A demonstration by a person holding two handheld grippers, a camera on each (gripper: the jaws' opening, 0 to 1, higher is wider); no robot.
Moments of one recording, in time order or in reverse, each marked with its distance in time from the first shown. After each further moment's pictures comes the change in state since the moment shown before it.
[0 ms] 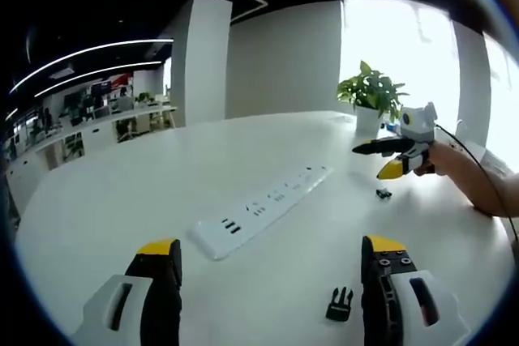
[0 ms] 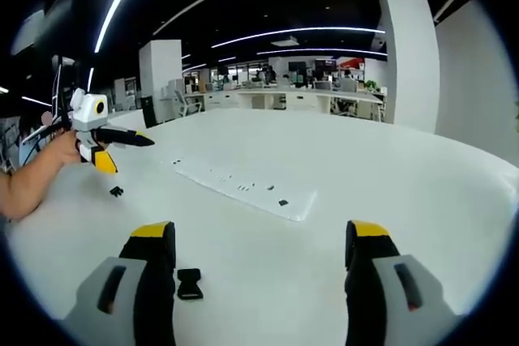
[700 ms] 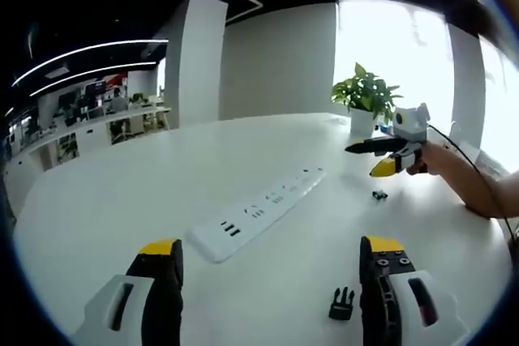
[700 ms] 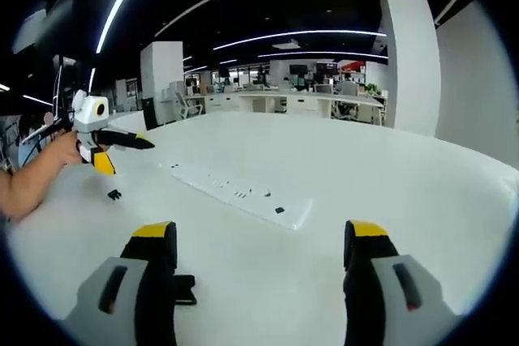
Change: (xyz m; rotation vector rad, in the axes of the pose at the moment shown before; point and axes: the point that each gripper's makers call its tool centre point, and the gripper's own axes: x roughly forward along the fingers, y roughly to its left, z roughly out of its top) left arm -0.001 0.003 0.000 -0.010 -0.003 -0.032; right arm 0.003 -0.003 0.005 -0.011 -0.012 0.006
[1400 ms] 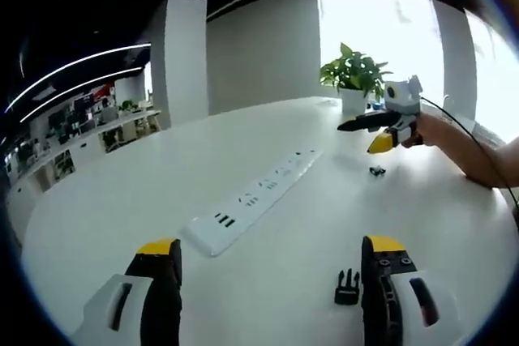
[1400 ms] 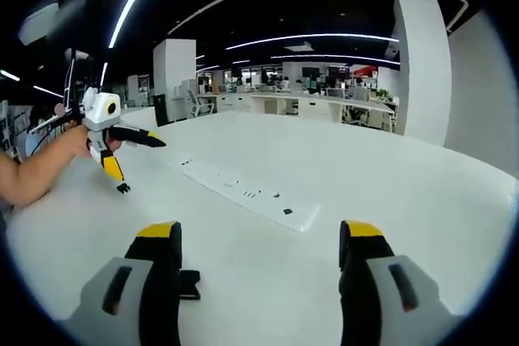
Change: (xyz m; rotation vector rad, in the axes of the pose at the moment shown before) left arm 0.004 -0.006 -0.014 0.127 0.059 -0.019; right arm -0.004 0.010 0.001 -0.044 -0.015 0.056
